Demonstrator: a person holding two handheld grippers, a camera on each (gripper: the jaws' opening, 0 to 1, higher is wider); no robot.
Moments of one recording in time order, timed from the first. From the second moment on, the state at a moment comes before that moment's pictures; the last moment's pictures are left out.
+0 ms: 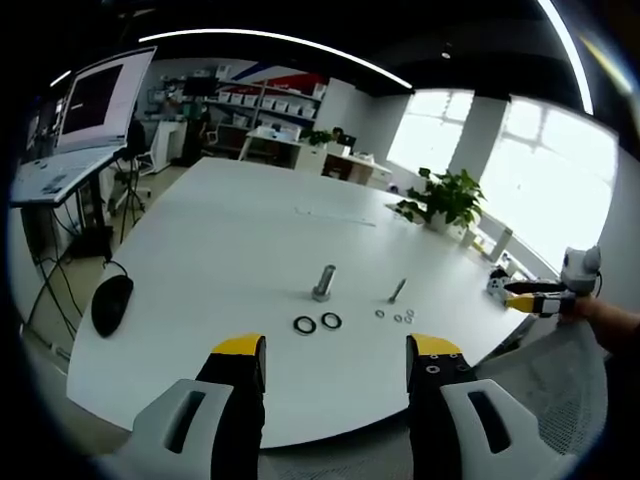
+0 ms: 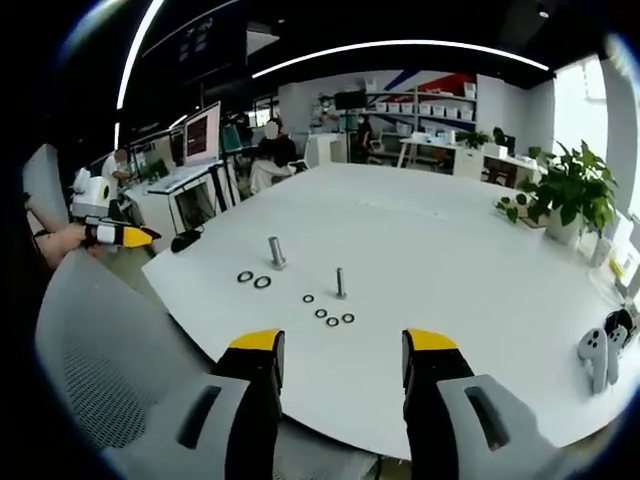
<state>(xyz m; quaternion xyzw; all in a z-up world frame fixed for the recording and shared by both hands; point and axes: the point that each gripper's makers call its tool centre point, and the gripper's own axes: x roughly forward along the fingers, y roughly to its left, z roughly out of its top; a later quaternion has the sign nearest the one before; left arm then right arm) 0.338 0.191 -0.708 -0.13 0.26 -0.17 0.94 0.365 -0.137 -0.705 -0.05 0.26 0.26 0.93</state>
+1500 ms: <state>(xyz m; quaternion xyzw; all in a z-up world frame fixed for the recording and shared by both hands) 0.340 0.192 -0.708 -0.13 0.26 -0.17 0.94 0.421 -0.090 -0.760 -0.24 0.38 0.43 0.78</state>
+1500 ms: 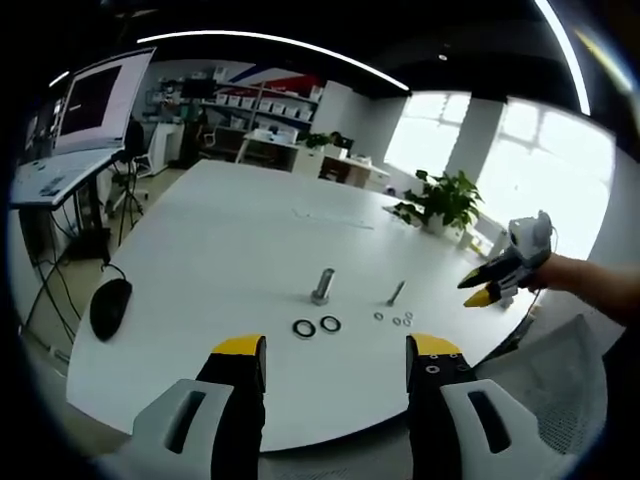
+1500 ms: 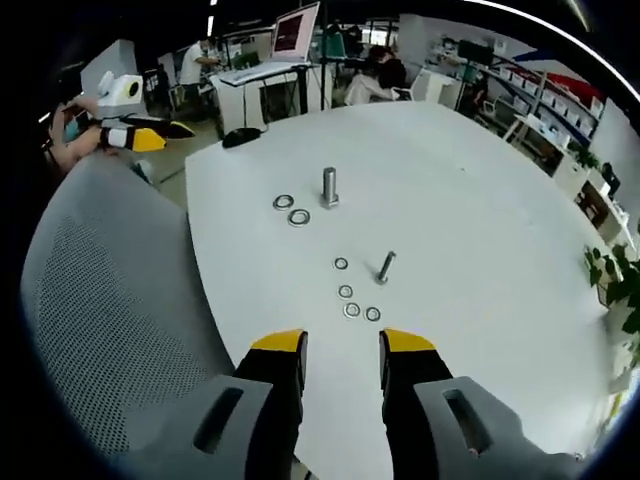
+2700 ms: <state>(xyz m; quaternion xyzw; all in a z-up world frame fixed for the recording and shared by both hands) 0.340 0.189 -0.712 -0.10 0.27 -0.18 0.94 0.463 -0.084 -0.849 -0.40 0.45 0.51 0.61</state>
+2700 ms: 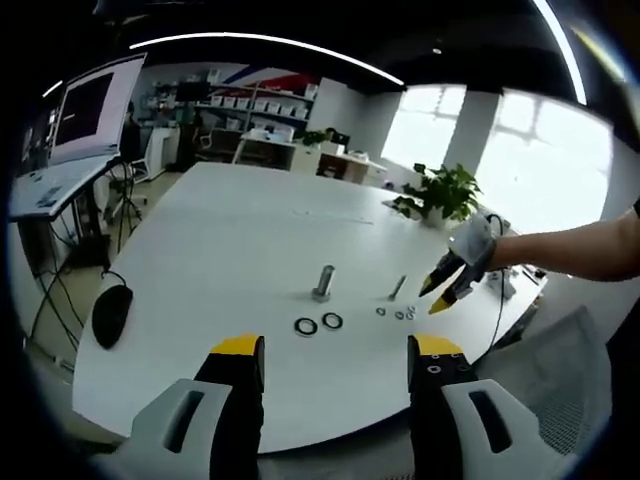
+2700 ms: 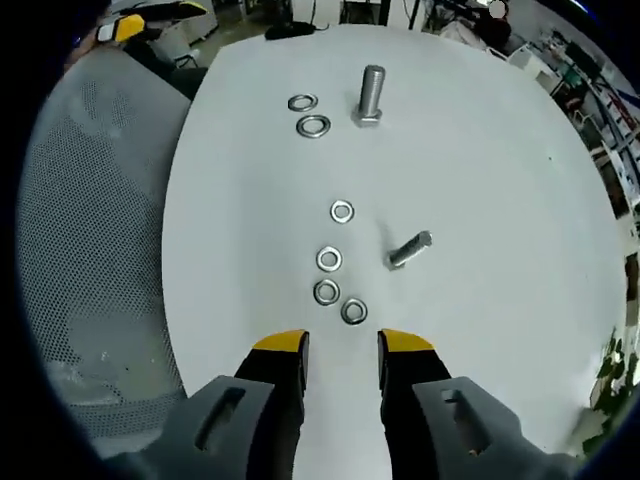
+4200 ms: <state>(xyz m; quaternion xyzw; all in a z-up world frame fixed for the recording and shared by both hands) 0.339 0.193 -0.719 -0.10 0.29 -0.17 0.94 0.470 -0.073 -0.868 -0.42 0.44 0.55 0.57</state>
